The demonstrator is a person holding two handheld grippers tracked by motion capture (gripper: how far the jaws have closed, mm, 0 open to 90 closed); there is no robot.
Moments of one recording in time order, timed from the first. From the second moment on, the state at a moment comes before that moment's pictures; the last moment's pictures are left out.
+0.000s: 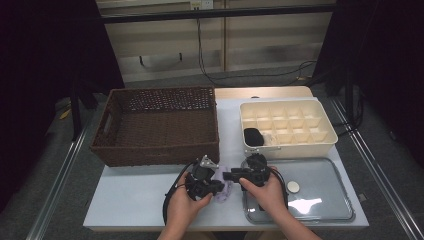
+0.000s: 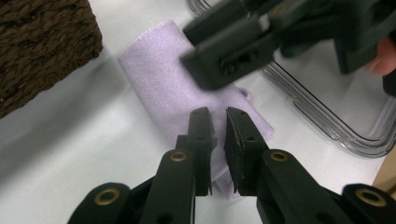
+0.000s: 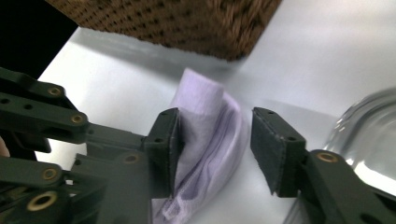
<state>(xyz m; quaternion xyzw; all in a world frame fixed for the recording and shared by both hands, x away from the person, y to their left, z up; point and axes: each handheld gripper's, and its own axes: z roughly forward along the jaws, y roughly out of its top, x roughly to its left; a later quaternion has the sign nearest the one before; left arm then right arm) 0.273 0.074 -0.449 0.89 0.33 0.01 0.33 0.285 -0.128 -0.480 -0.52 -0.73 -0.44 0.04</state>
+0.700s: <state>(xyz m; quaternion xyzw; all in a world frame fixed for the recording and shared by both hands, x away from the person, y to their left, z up) 0.278 0.095 -0.453 0.88 0.33 0.04 0.35 0.303 -0.143 -0.473 -0.54 -0.70 -0.46 0.14</state>
